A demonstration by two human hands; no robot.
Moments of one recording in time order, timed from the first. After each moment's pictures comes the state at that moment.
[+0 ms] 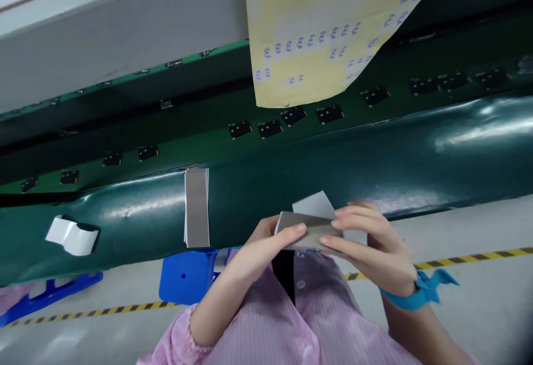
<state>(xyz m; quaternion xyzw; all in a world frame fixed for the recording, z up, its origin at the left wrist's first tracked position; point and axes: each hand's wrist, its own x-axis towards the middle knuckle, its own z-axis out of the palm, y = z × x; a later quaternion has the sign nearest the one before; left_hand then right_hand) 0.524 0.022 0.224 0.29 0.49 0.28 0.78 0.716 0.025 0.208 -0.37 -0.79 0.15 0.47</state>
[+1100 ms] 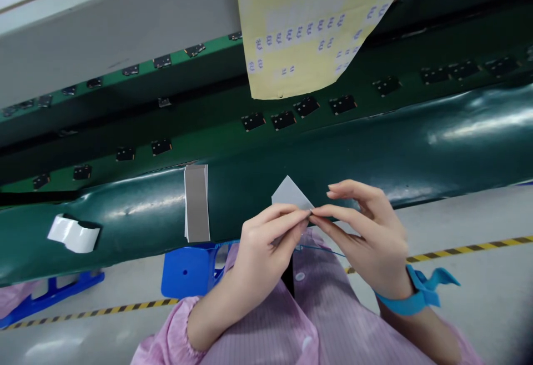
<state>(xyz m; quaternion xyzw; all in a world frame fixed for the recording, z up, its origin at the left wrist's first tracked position) 0.530 0.010 0.254 0.67 0.48 0.39 0.40 0.693 0.013 0.236 -0.50 -0.73 0.14 0.45</state>
